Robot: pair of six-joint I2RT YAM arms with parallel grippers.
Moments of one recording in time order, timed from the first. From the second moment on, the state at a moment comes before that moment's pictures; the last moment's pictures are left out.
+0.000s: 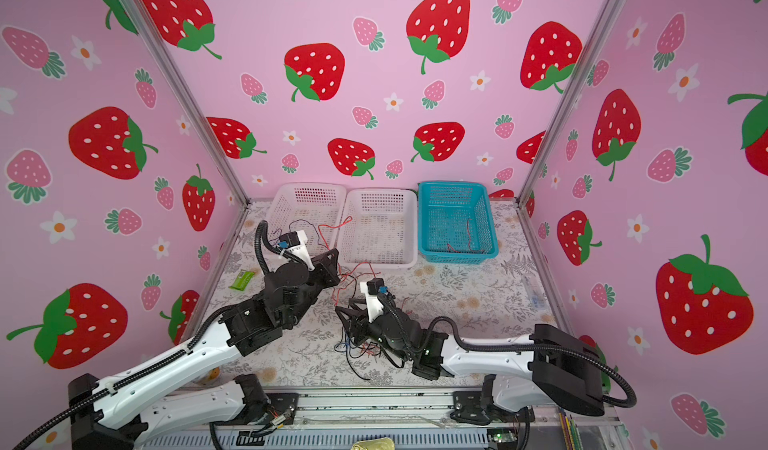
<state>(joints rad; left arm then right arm) -0.89 1.00 0.88 -0.13 -0.55 -0.79 1.35 1.33 0.60 0.62 0.28 0.56</state>
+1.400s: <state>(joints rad) -0.87 0.73 0.84 -0.24 -0.66 -0.62 1.30 1.17 0.48 0.50 0.53 0.63</state>
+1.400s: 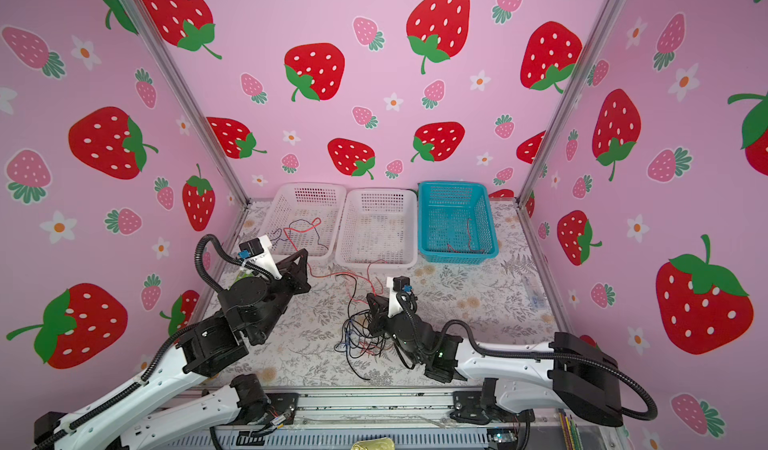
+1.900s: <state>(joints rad) -0.82 0.58 0.85 -0.43 -0.70 -0.41 1.17 0.91 0.41 0.22 0.59 0.62</state>
